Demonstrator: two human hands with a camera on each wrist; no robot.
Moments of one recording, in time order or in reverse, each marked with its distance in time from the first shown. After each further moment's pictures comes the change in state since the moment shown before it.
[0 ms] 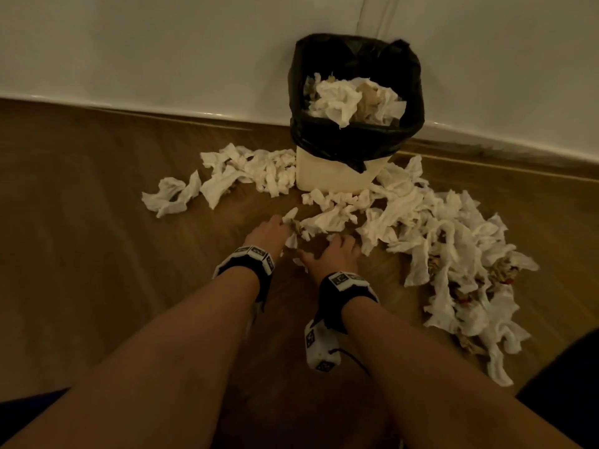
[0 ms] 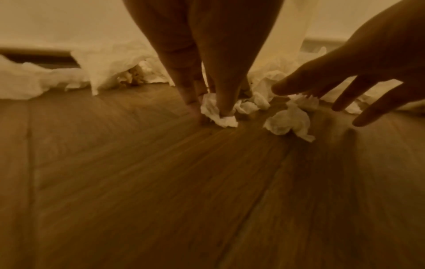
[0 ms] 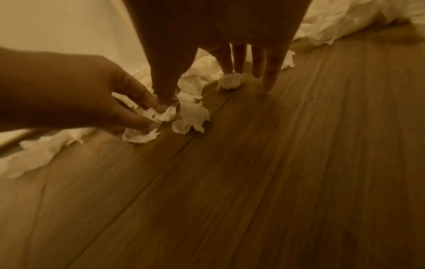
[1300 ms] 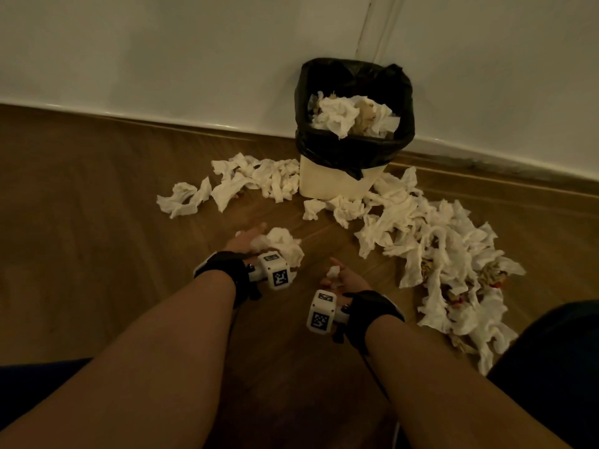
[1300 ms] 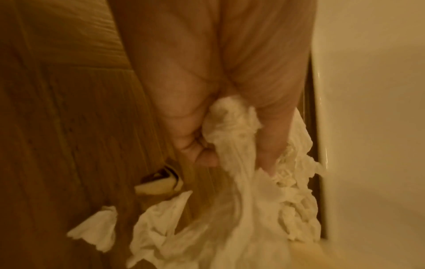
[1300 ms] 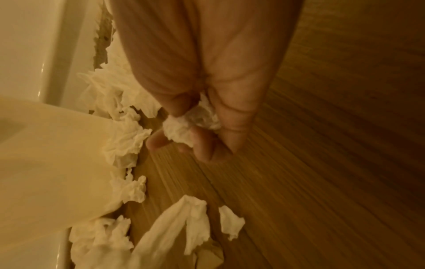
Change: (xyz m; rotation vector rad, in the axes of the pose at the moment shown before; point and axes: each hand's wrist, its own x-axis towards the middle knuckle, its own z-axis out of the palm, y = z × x) left_hand -0.047 -0.026 -0.016 -1.734 -0.034 -0.700; right_hand -0.020 0.035 -0.012 1.392 -0.449 0.526
